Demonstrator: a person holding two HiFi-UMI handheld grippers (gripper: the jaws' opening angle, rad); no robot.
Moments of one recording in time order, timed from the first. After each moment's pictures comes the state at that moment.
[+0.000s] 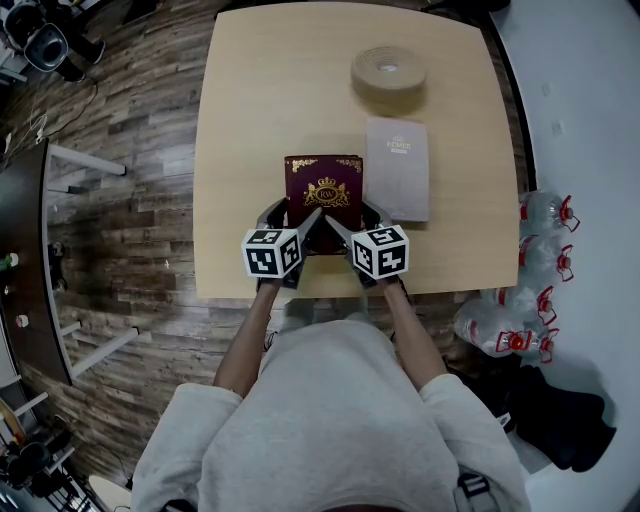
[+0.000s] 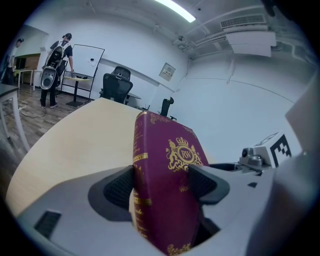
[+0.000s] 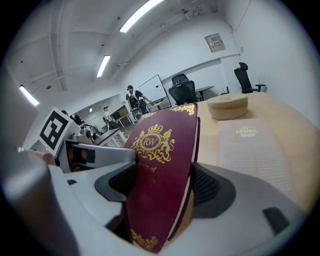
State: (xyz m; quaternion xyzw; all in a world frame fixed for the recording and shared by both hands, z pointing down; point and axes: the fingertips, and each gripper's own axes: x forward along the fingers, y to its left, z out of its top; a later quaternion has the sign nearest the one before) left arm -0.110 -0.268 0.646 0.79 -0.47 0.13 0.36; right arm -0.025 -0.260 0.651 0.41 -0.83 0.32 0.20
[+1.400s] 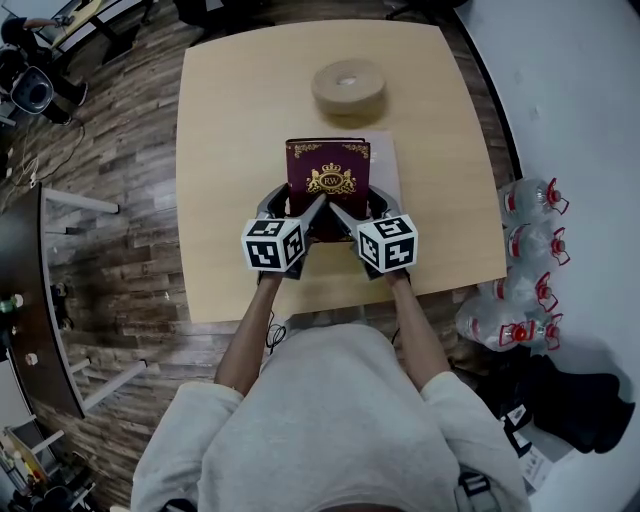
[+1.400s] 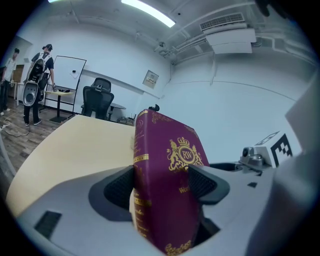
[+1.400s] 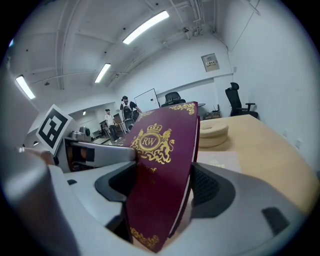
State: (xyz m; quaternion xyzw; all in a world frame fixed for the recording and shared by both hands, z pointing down) left arm -0.034 -0.325 0.576 0.84 -0.44 0.11 0.29; right arm 0.051 -0.308 0.585 0.47 -0.83 0.26 0.16
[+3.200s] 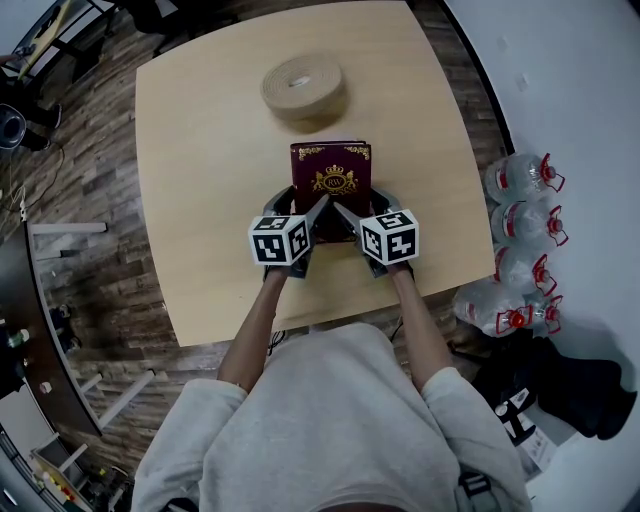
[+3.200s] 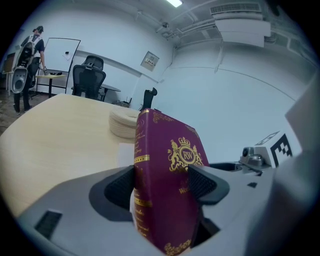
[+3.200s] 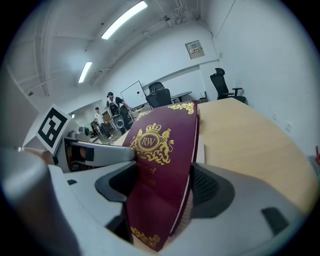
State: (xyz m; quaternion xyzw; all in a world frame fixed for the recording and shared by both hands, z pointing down) left arm 0.072 -0.362 0.641 0.83 -0.39 0.17 0.35; right arm 0.157 -0.337 0.648 0.49 -0.78 0.33 0.18
